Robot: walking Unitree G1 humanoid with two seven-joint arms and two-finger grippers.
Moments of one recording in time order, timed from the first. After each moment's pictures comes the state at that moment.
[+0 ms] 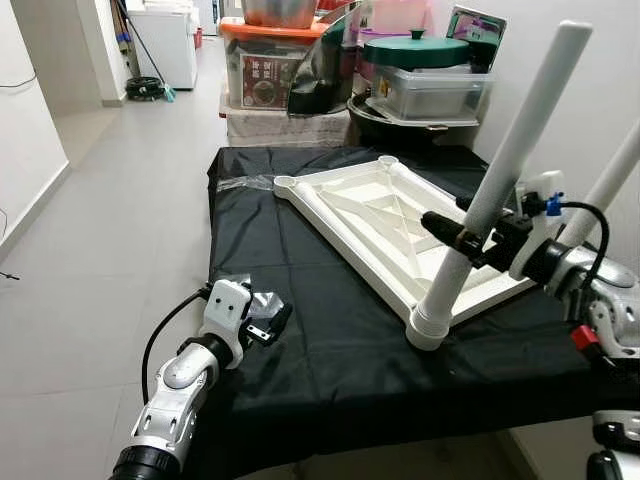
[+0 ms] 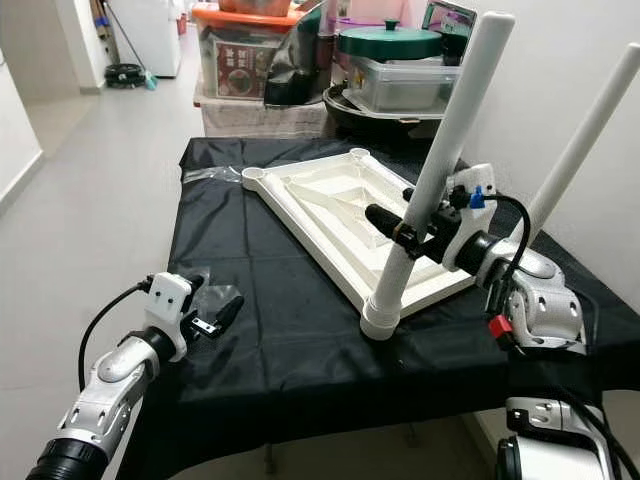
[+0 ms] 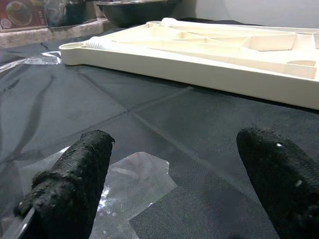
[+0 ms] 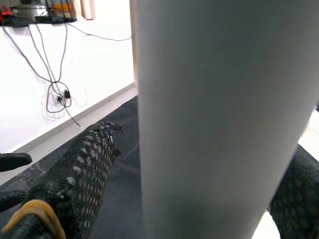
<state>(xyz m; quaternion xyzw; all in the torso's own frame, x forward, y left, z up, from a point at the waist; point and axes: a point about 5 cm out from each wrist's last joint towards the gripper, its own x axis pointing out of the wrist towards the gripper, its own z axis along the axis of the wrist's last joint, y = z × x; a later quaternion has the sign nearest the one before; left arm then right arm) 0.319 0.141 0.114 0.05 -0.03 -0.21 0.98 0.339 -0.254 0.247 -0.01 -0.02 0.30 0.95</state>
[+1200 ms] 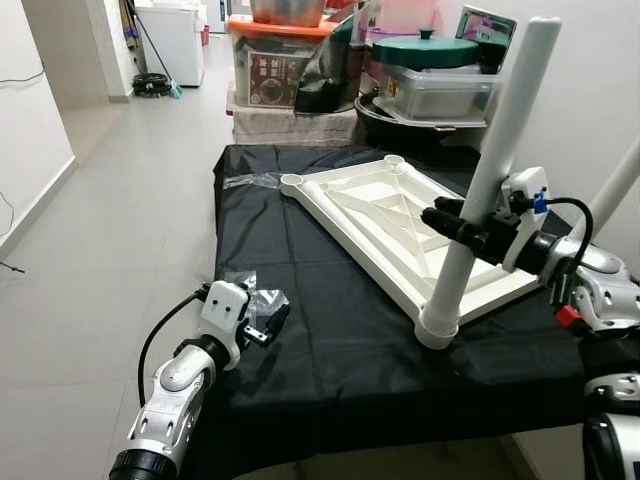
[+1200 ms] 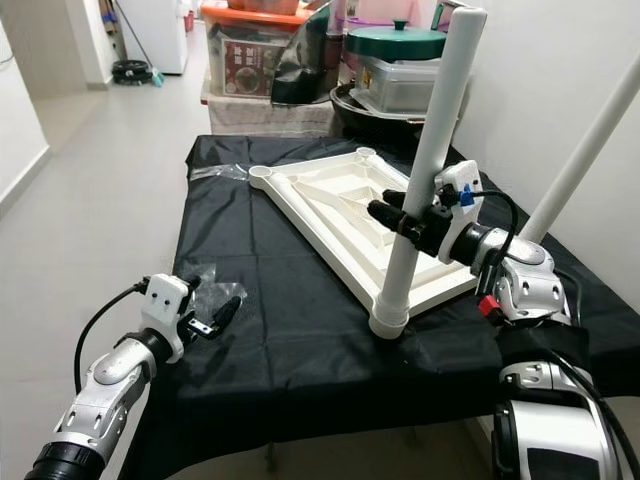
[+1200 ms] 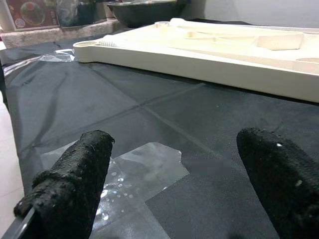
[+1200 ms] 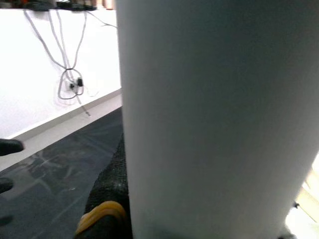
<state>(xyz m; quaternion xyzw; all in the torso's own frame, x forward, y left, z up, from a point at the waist) 0.317 0.144 0.114 0.05 -0.03 -0.21 0.98 0.360 -0.258 0.243 -0.04 -0.02 0.31 0.95</state>
